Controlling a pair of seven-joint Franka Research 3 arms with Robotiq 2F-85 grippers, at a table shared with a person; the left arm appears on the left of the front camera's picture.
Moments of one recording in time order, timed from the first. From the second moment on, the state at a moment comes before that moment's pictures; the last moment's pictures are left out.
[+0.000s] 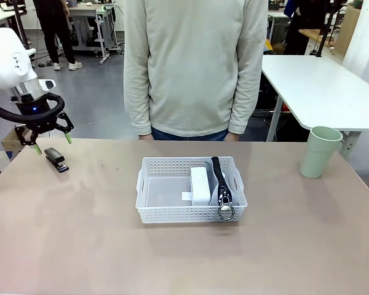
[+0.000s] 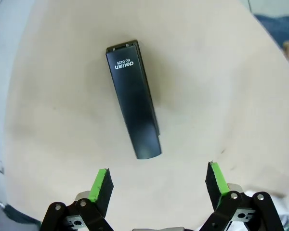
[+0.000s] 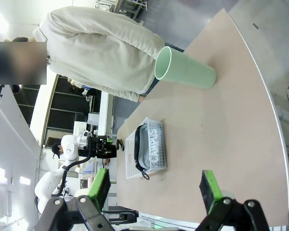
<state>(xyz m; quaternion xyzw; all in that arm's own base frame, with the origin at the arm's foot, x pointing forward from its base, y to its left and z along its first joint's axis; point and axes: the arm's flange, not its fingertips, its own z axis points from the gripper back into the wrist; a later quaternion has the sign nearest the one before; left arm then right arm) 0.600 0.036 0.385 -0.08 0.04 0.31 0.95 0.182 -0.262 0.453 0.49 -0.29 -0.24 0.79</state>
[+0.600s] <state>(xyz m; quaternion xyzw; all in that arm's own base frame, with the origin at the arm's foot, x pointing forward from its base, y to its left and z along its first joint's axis) 0.606 0.031 0.379 -0.01 0.01 0.32 0.95 0.182 -0.262 0.453 0.49 -0.29 -0.24 0.79</state>
